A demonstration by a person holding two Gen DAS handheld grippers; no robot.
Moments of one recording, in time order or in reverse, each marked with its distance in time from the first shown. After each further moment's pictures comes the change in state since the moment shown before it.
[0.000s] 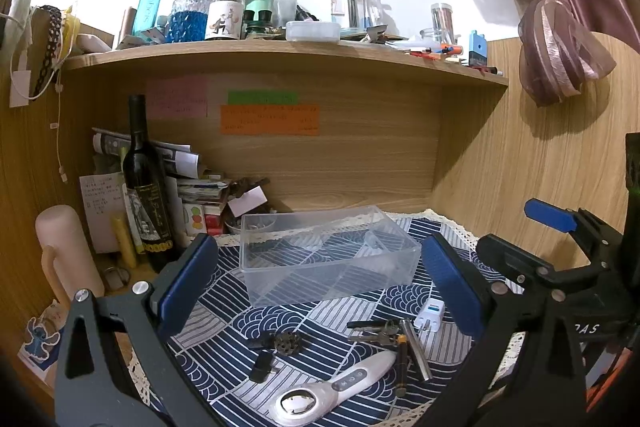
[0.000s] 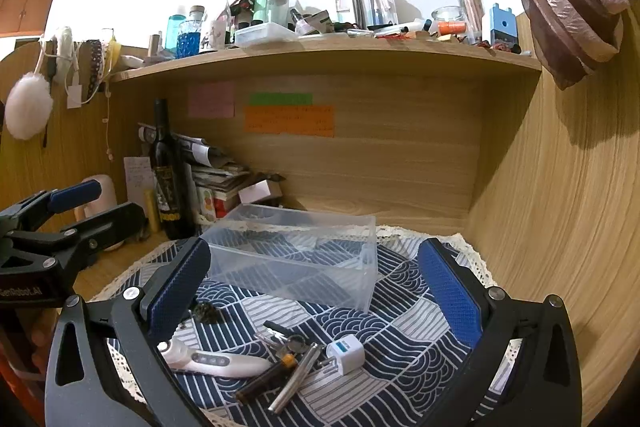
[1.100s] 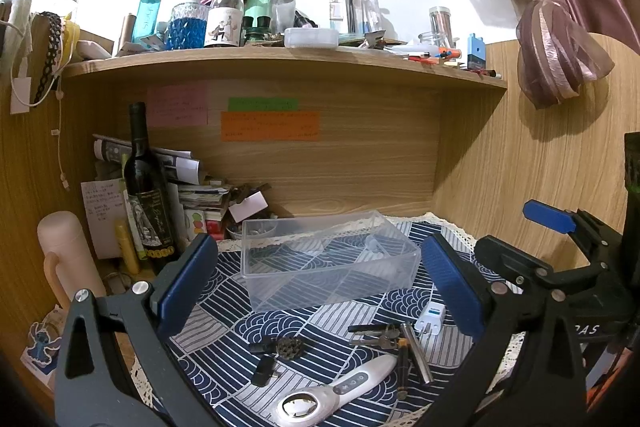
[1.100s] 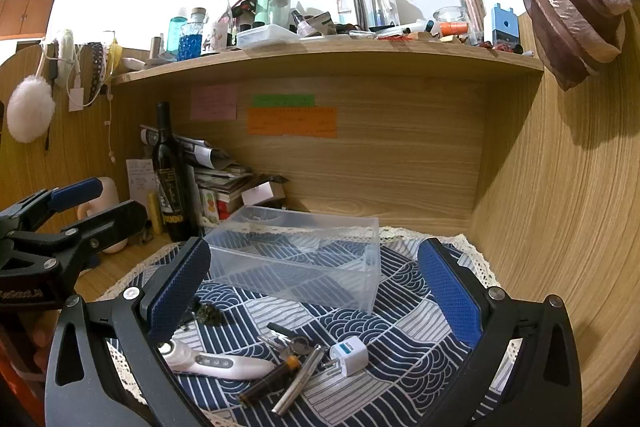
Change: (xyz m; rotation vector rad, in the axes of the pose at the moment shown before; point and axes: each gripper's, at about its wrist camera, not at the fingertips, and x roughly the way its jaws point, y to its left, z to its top) left arm -0.005 -0.003 0.002 0.007 -0.018 0.004; right arm 0.000 0.000 0.002 0.008 -0.005 0.007
